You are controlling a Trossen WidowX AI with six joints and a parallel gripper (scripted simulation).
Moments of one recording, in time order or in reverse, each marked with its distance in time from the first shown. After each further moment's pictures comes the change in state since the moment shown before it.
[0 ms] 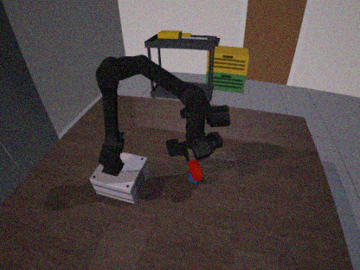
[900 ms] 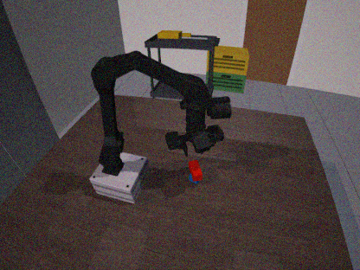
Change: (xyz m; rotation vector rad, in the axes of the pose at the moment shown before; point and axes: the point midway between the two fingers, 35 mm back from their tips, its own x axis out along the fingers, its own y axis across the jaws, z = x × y) arm -0.031 0.000 0.000 0.001 0.000 0.001
